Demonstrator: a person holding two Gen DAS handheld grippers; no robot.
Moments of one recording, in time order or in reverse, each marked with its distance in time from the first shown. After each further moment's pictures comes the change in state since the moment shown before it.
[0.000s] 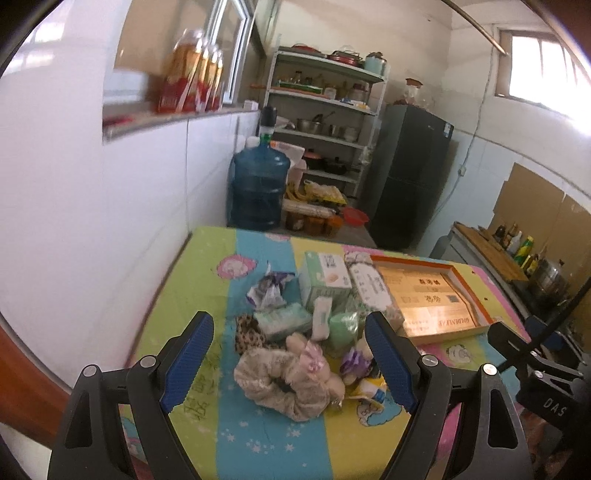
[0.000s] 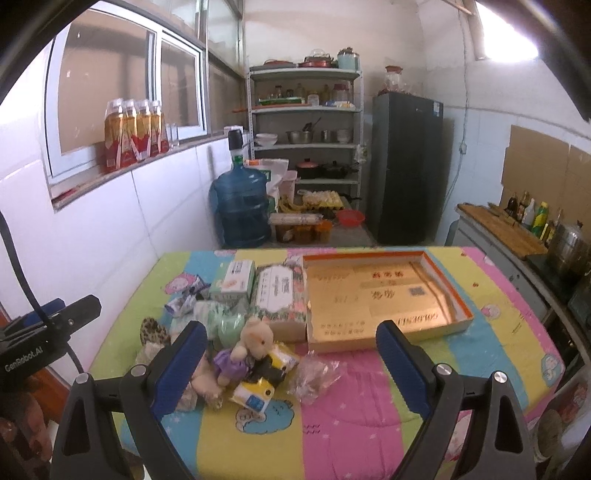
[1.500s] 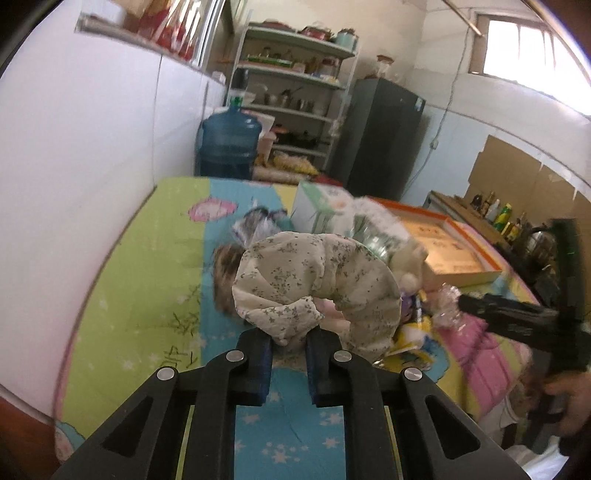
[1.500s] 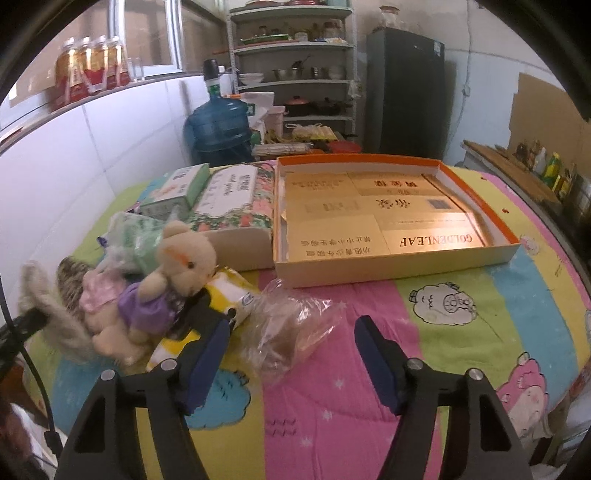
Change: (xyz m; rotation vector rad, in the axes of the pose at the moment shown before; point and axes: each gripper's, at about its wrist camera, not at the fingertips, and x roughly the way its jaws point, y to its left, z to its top) left arm 0.084 0.036 -0.071 0.061 0.057 -0.146; right arm 0.136 -0.037 -0.068 0.045 0.220 -0.024
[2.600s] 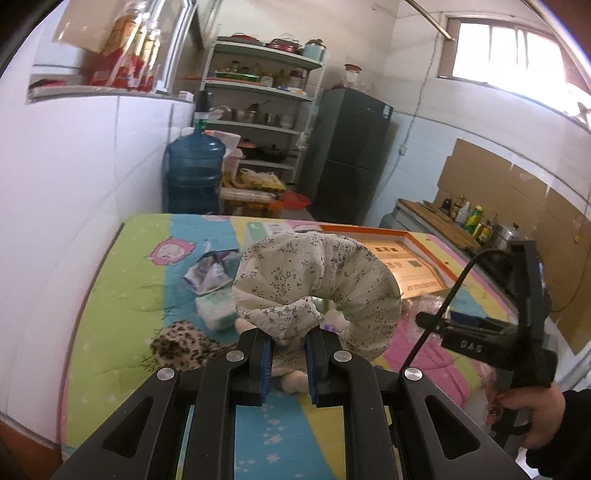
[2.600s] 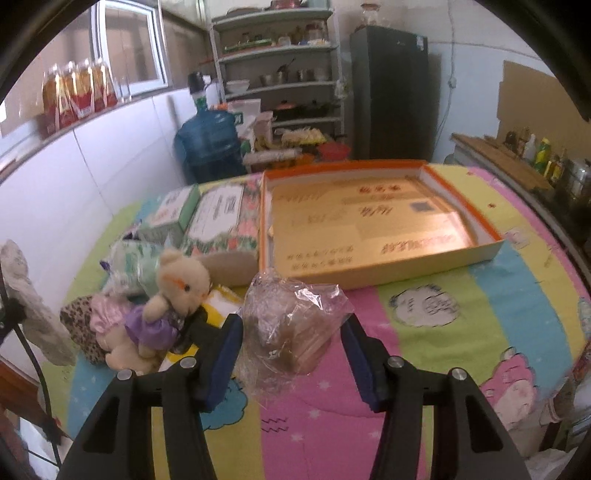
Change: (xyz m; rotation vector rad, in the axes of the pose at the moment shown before) left arm -0.026 -0.033 0.040 0.061 -0.025 -0.108; right arm -0.034 -0.017 0.011 0.068 -0.023 0.000
